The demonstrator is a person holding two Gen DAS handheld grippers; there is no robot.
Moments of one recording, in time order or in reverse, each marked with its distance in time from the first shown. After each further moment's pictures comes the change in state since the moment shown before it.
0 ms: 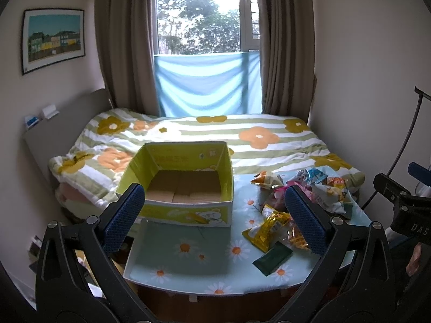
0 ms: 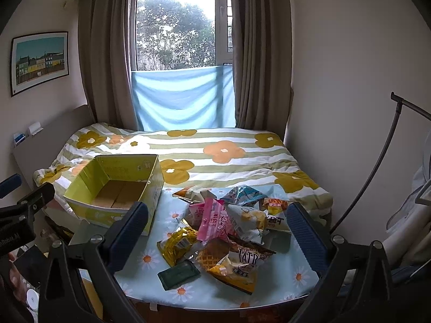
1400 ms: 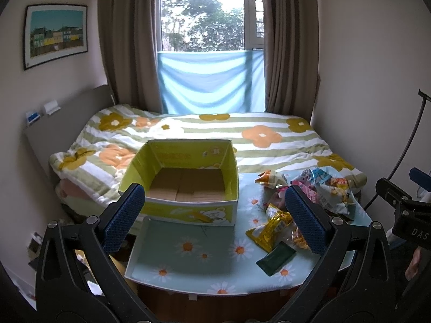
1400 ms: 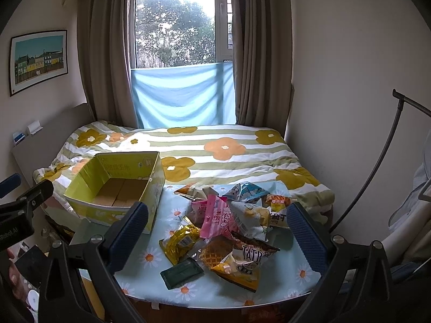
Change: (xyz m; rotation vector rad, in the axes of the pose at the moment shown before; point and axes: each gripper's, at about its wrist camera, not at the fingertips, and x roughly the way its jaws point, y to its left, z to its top) left arm 0.005 0.013 0.001 -0.021 0.015 0.008; right arm -0.001 0.006 -0.008 0.004 0.011 -0.002
